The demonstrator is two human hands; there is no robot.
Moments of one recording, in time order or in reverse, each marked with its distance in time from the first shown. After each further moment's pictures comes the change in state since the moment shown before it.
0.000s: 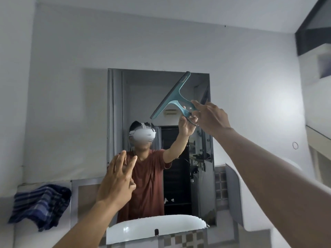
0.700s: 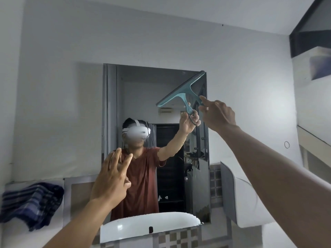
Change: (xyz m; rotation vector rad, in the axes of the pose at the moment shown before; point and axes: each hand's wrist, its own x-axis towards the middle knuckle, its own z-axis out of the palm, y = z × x) left_hand 0.001 -0.004 0.003 0.003 -0.001 0.010; right_hand -0.002 0.018 -0.014 0.005 0.026 0.149
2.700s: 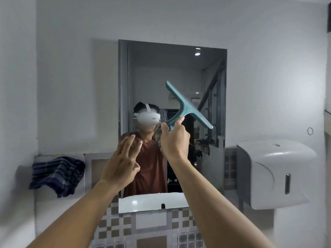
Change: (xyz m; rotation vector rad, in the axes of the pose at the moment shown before) left_hand -0.024 -0.015 -0.011 0.002 -0.041 0.121; right_hand -0.131 -0.153 0.104 0.731 -0.106 0.397
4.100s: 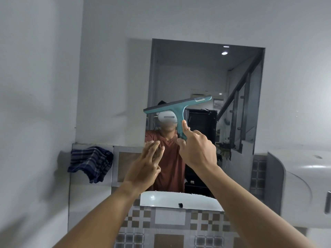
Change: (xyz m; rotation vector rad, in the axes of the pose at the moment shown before) left_hand -0.023 -0.008 0.024 0.002 0.021 0.027; right_hand -0.031 -0.001 -0.016 -0.553 -0.156 -0.493
